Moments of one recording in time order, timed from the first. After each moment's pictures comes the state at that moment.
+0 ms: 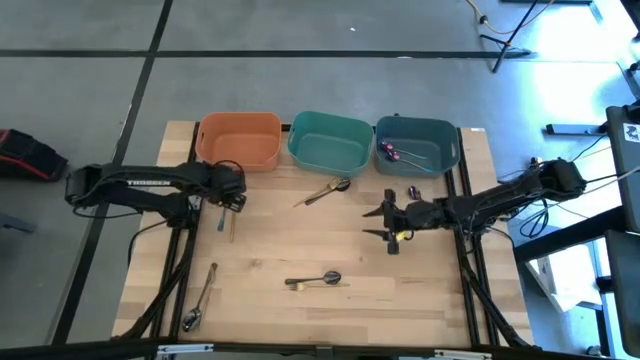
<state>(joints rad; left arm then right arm) 0.29 1.04 0.54 -1.01 -0.26 -0.94 0.21 1.17 0.38 0.33 0.20 -0.07</state>
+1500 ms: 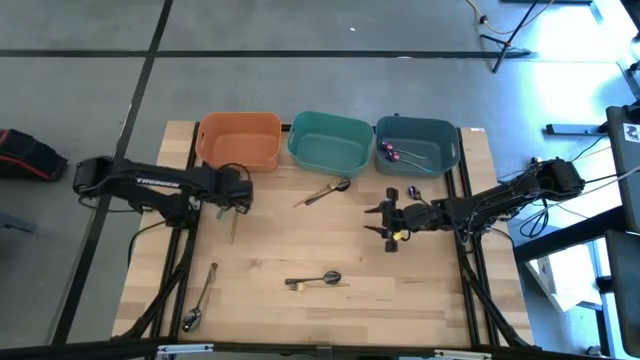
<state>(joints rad) 0.10 1.13 0.61 -0.99 -0.38 -1.09 0.22 1.18 0.38 0.29 0.31 -0.08</state>
